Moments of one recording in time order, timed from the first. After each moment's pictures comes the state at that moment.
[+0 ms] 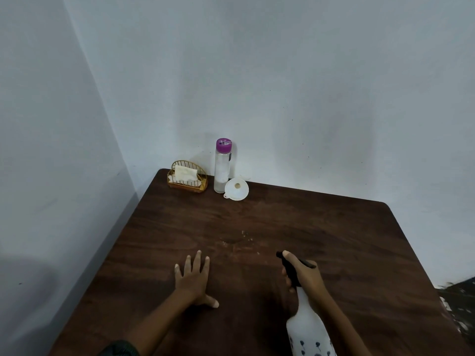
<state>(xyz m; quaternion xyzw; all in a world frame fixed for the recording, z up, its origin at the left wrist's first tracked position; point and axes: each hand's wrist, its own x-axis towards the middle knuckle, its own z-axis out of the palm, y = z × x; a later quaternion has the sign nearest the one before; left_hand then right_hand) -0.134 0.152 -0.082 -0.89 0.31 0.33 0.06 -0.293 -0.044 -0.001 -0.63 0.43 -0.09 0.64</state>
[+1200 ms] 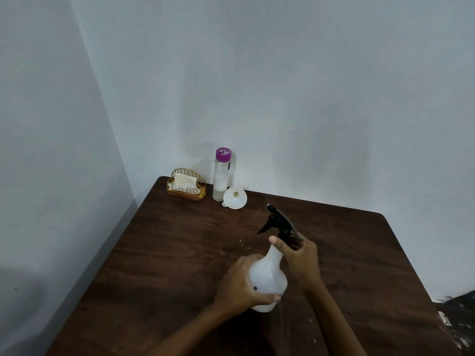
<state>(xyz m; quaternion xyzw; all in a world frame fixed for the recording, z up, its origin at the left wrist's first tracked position) -0.198 0.093 -0.023 -0.77 0.36 0.24 -0.46 -0.261 -0.046 0.034 -0.73 0.28 -0.26 0.57</state>
